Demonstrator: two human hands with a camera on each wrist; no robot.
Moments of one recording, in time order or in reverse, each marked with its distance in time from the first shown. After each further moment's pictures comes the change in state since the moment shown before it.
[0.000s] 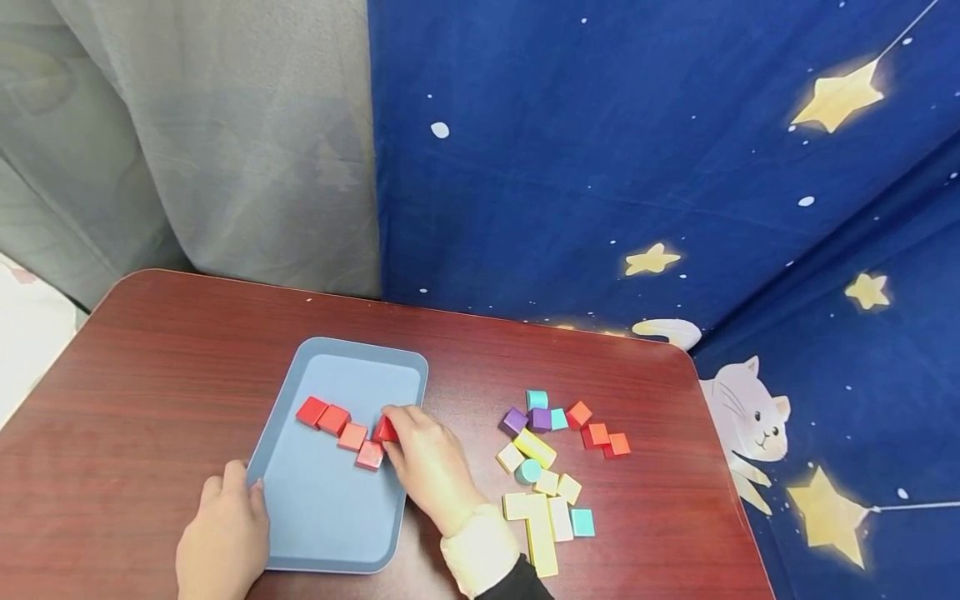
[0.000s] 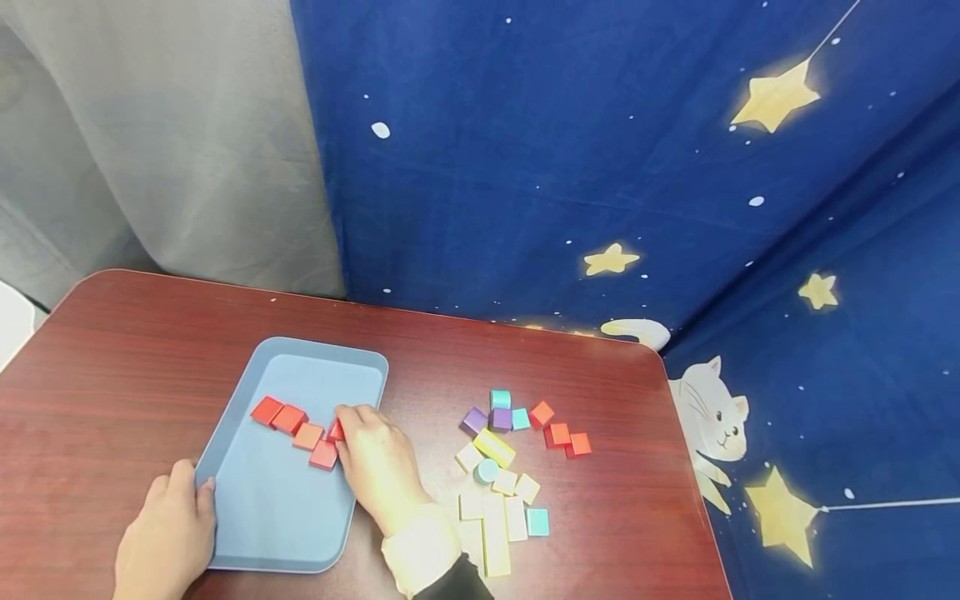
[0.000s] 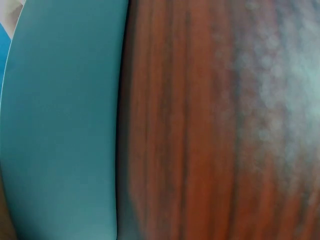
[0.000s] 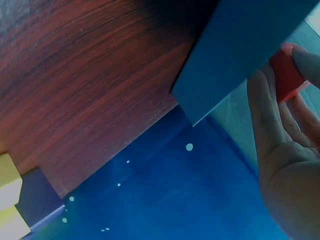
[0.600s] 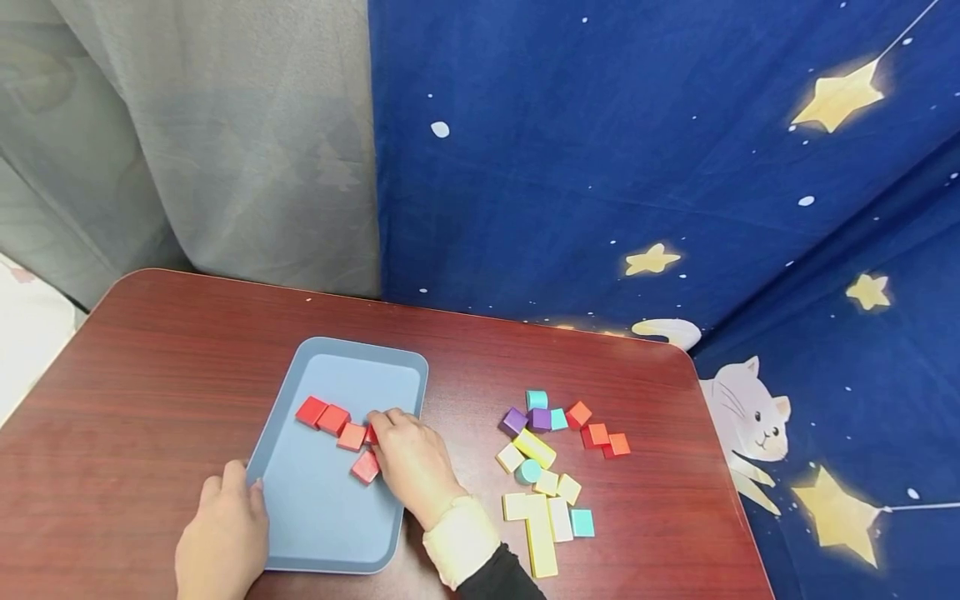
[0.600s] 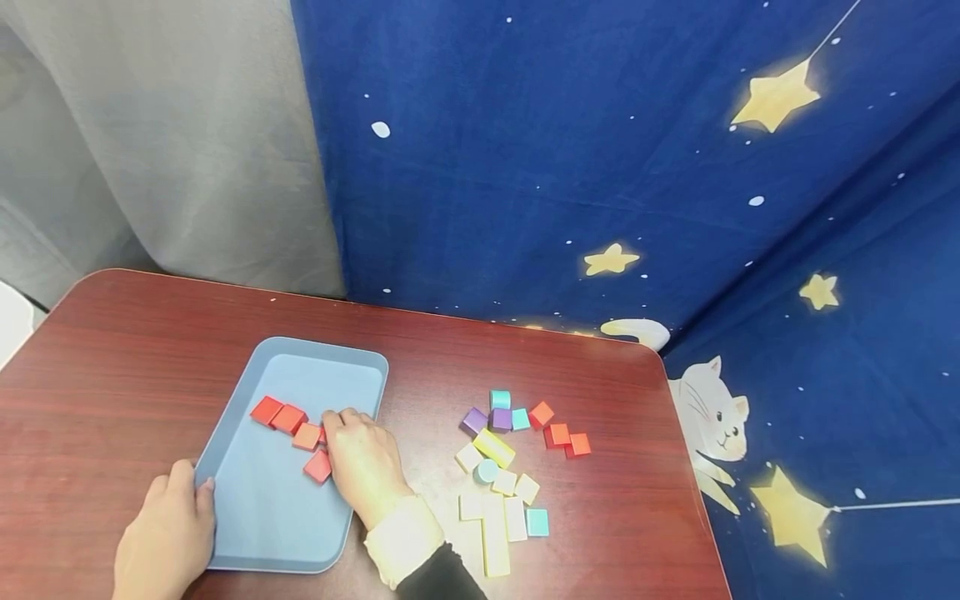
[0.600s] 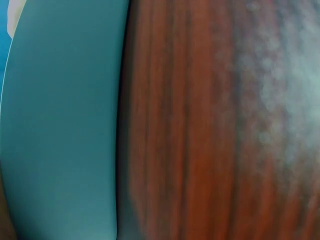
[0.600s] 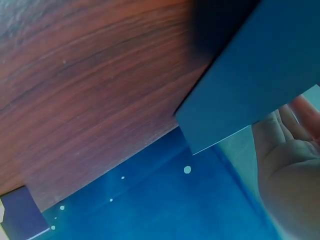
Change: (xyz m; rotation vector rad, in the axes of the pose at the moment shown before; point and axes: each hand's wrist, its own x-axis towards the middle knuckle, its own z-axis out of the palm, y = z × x) left_hand 0.001 -0.001 0.002 -0.002 -0.013 -0.014; right_hand 0.009 -0.009 0.021 -0.182 -0.074 -0.035
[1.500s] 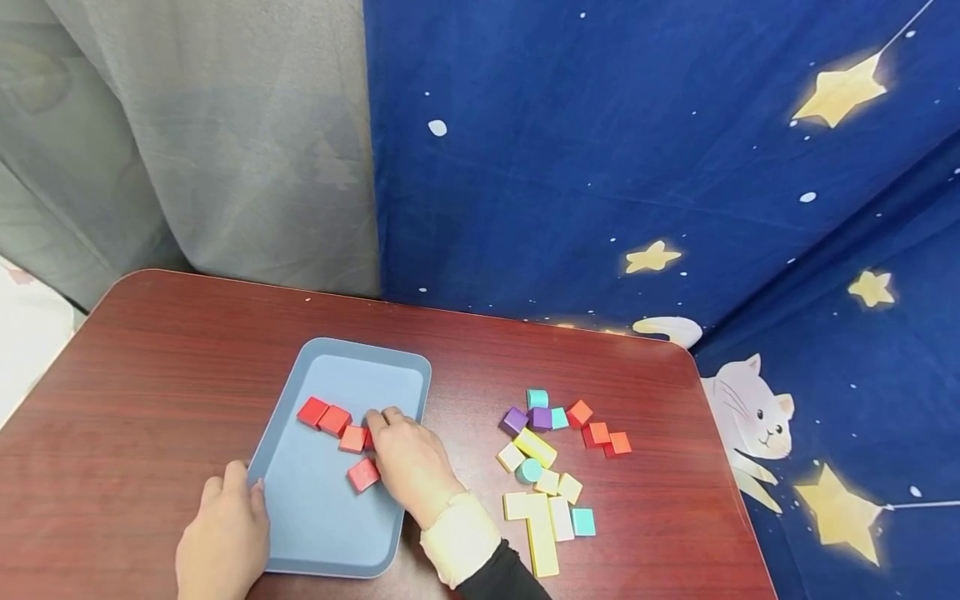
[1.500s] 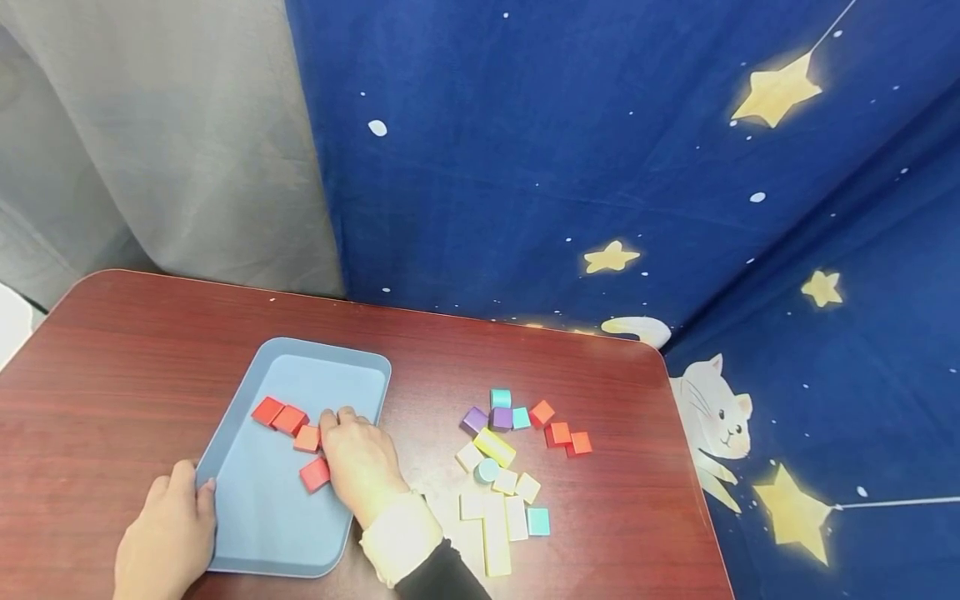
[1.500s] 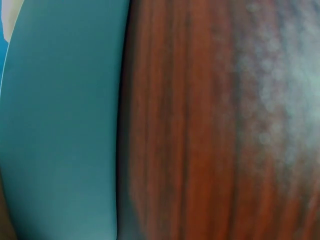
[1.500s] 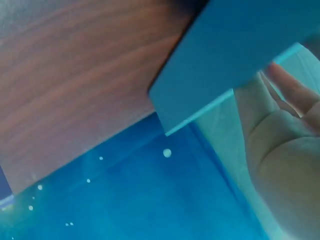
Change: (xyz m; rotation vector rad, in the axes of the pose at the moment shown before) left_hand -0.001 0.000 0.000 0.001 0.009 0.016; right_hand 0.005 -0.005 -0.011 -0.070 -0.137 0.004
